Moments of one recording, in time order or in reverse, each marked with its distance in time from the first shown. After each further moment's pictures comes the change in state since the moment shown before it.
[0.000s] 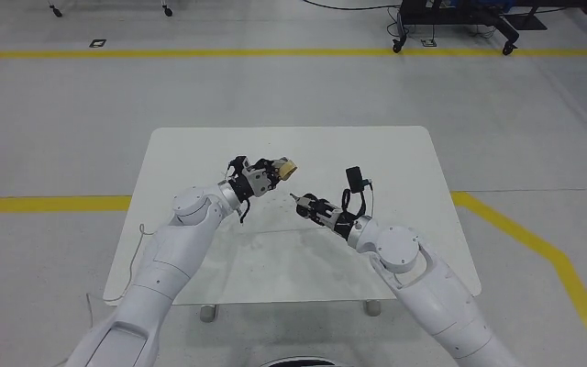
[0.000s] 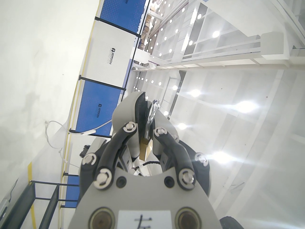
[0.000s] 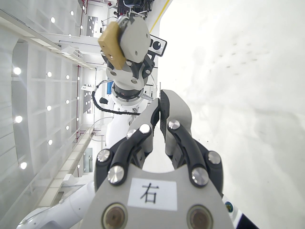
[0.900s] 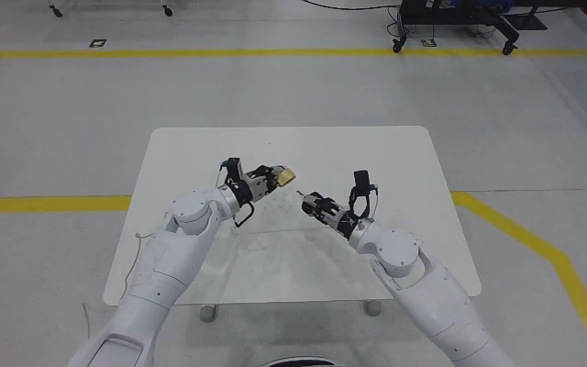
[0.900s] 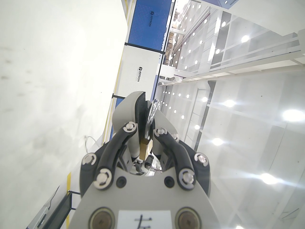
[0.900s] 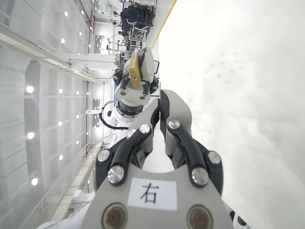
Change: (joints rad) left arm 0.066 0.022 -0.028 -0.121 0.202 -0.011 0.103; right arm -0.020 -0.014 0.009 0.044 0.055 -0.014 -0.075
